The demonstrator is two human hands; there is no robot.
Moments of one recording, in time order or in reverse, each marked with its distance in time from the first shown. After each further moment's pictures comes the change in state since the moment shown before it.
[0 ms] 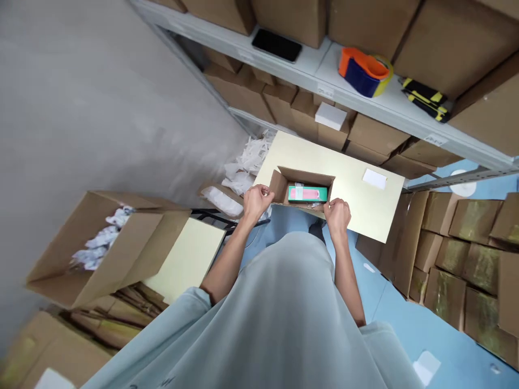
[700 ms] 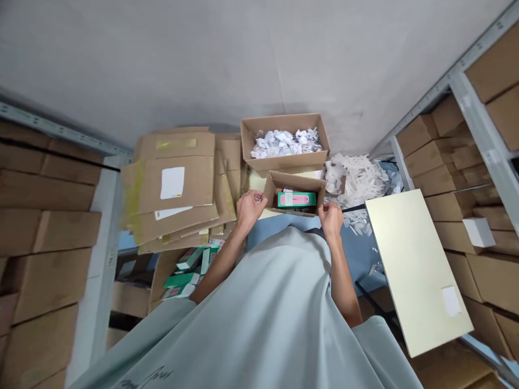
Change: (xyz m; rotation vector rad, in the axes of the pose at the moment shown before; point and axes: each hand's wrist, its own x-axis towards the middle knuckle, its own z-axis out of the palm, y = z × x) left_hand -0.312 -0.401 -0.163 -0.184 0.621 -0.753; right_hand -0.272 -0.273 0.242 -0.162 -0.432 -0.977
